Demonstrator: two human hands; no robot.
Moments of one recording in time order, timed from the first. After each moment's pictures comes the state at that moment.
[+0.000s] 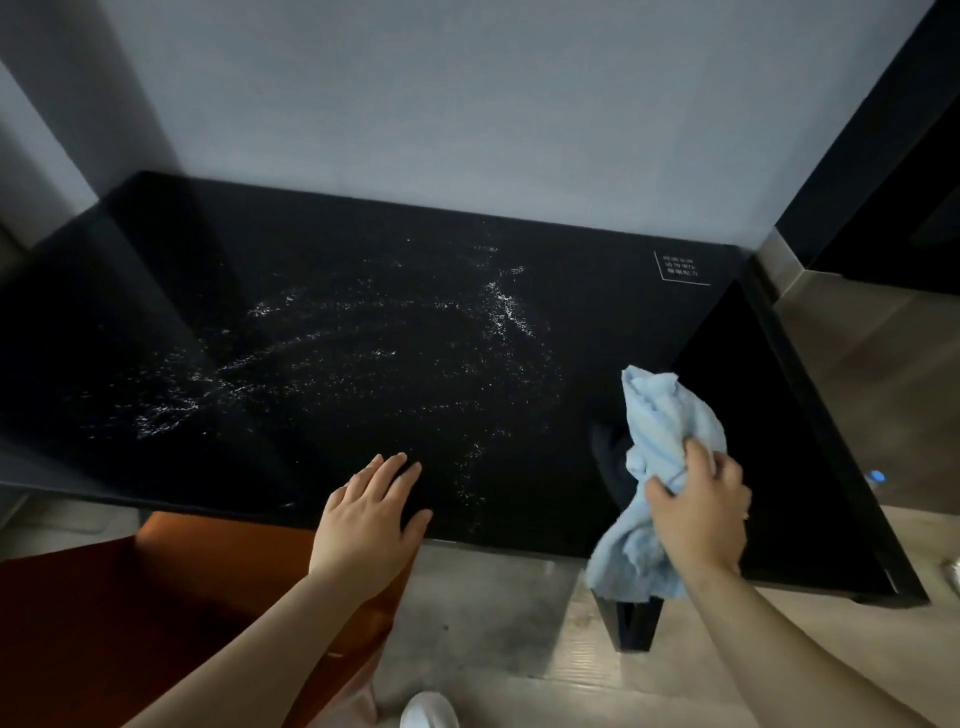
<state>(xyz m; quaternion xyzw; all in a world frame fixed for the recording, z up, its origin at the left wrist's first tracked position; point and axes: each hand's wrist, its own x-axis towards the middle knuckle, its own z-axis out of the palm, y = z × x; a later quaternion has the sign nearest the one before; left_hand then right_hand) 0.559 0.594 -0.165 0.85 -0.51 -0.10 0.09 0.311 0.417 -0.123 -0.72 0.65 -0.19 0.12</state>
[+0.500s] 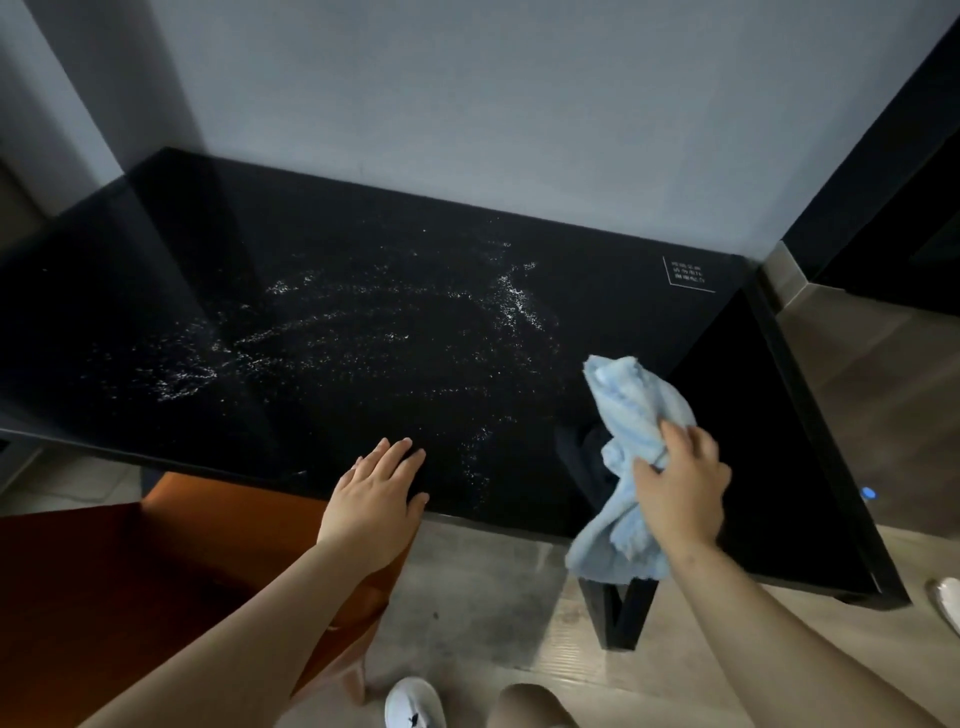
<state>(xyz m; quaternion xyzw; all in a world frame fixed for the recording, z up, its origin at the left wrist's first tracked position) 0.555 0.600 -0.155 0.84 -0.50 -0.17 0.09 0.322 0.420 -0.114 -0.75 0.62 -0.20 0.13</state>
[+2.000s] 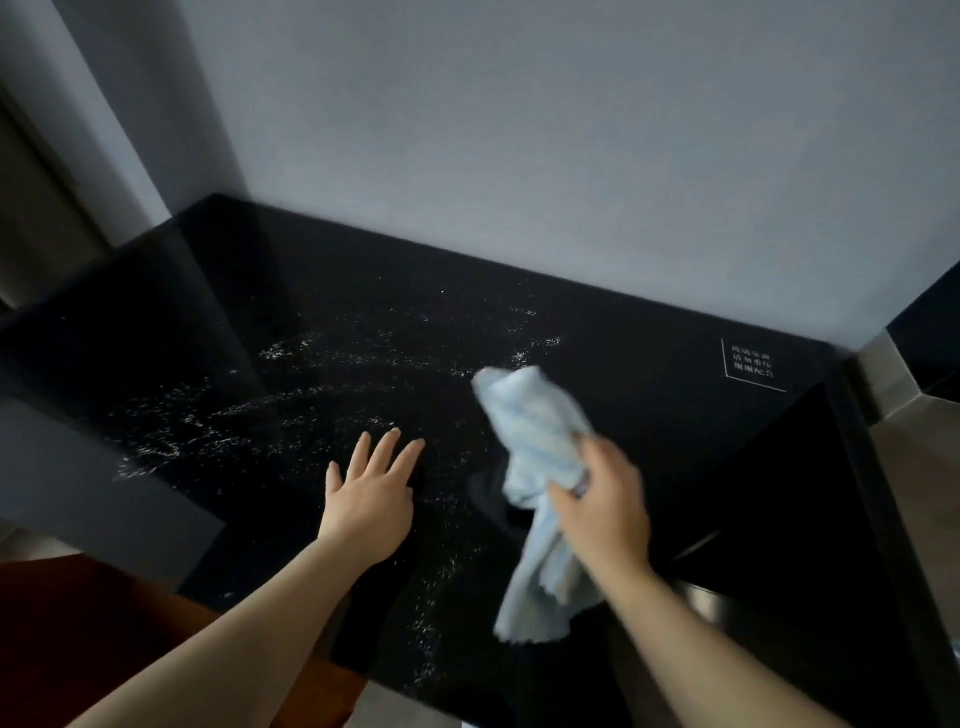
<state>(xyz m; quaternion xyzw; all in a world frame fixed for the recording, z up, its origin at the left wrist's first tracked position) 0.601 0.476 -0.138 0.91 -0.38 -0.15 0.09 0.430 0.319 -0.116 -0.84 0.39 -0.27 0.26</state>
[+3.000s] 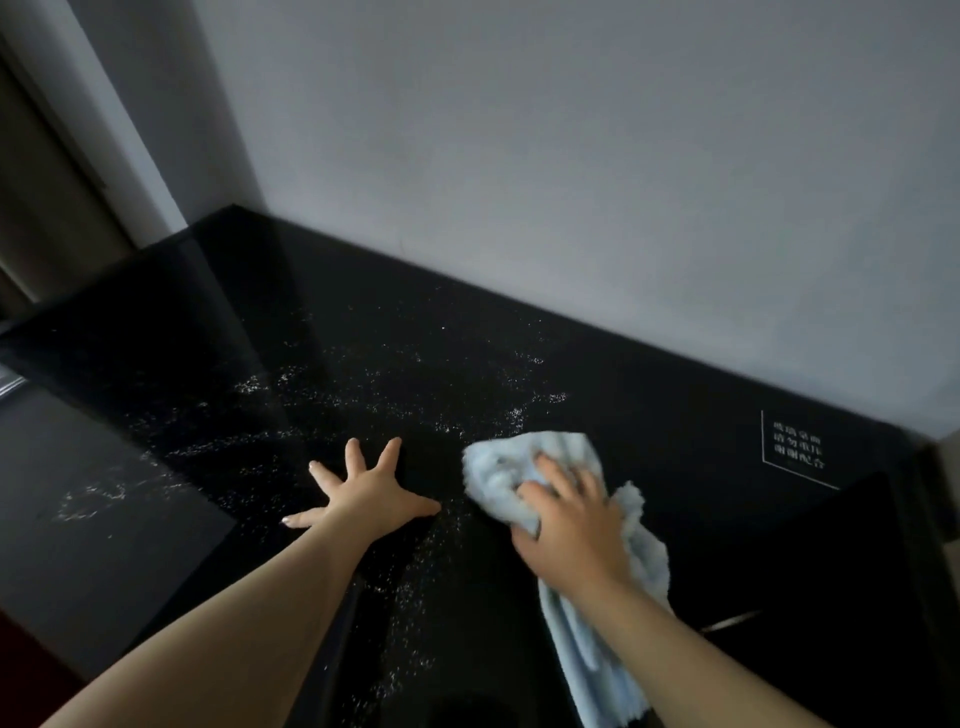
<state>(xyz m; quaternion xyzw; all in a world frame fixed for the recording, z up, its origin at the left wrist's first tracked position) 0.645 0.378 -0.129 0.94 -0.11 -0.31 0.12 0.485 0.236 -0.135 -0.96 0.24 -0.07 0.10</state>
